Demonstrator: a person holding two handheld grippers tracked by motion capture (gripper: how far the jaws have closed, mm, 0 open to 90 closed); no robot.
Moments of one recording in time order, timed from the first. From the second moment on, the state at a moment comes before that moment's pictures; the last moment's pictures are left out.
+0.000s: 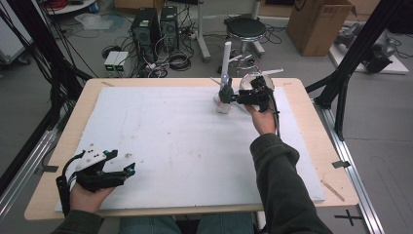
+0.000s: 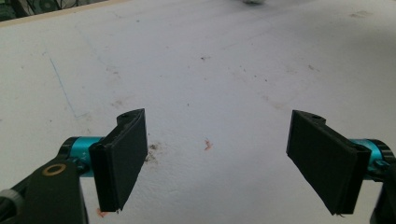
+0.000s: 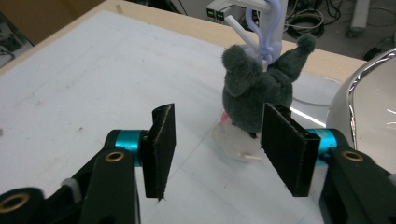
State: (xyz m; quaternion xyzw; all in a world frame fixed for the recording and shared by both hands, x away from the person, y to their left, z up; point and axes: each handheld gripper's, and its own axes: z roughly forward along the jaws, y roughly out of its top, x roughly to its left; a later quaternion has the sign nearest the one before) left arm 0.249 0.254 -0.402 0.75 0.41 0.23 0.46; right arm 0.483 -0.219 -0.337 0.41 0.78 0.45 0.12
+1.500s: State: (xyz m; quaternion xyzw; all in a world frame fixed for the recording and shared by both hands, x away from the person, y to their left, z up) left arm 0.252 0.252 -0.403 0.75 0.41 0.23 0.46; right arm 0.428 -0.227 -0.336 0.39 0.77 0.49 0.10
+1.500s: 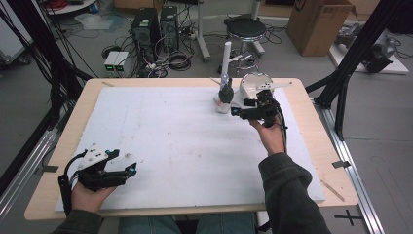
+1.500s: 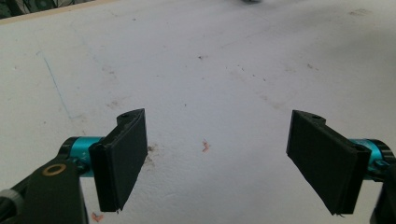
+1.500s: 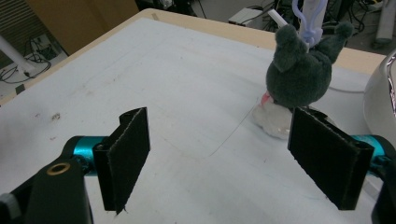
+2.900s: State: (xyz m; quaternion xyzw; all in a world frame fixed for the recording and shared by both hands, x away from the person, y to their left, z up) left arm 0.255 0.249 -0.403 0.75 0.41 0.23 0.46; right arm 0.385 -0.237 -0.349 0.37 0.78 0.49 0.12
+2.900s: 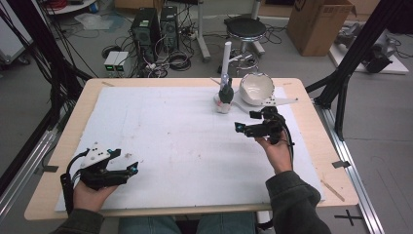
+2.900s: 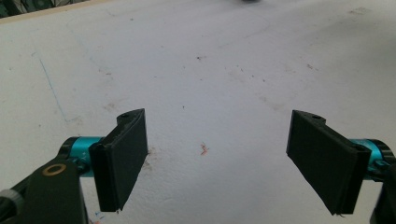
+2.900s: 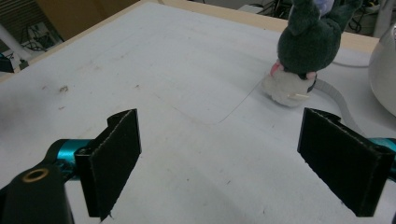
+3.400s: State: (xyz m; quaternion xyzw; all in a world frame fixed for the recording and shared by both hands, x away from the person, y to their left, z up) left arm 0.256 0.248 -0.403 0.75 0.41 0.23 0.46; right arm 0.375 -0.242 -0.359 0.37 0.78 0.49 0.12
